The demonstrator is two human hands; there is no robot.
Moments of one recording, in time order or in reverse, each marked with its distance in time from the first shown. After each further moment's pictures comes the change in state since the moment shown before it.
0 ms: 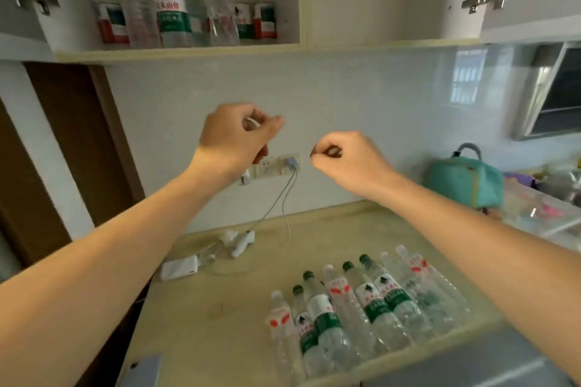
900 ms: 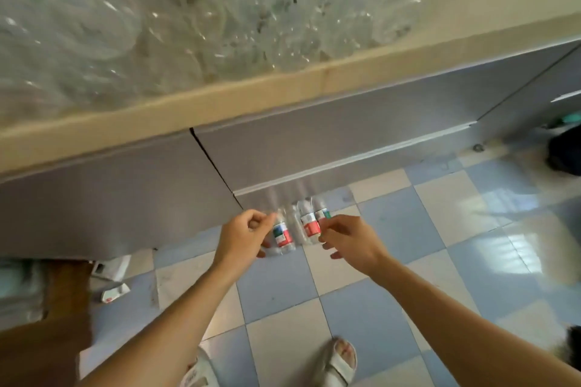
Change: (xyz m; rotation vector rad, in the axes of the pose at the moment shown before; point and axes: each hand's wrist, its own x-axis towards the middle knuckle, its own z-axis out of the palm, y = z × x) left_hand -0.496 -0.256 0.514 -0.136 -0.532 -1.059; right_hand -0.433 0.576 0.150 0.192 -0.569 1.006
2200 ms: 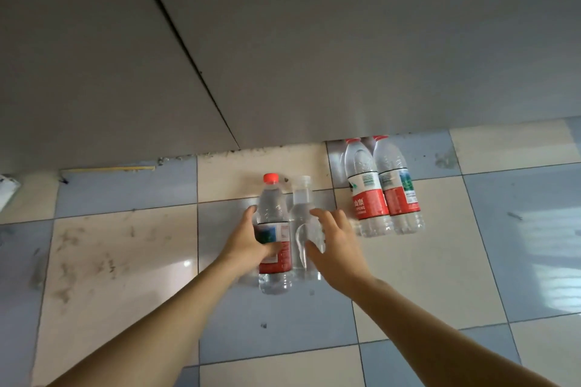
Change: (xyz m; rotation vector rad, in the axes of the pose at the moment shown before) left_hand 0.277 -0.455 0.196 -0.090 -0.054 -0.345; right_hand 0.359 0.356 0.262 -0.369 -0.033 -0.312
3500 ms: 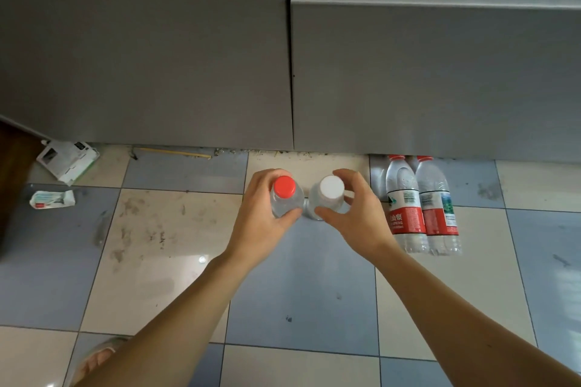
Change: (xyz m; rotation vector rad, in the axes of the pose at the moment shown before) left_hand -0.052 0.024 -0.050 0.033 0.423 0.675; right_hand 0.028 -0.077 -0.028 0.346 0.019 -0.104
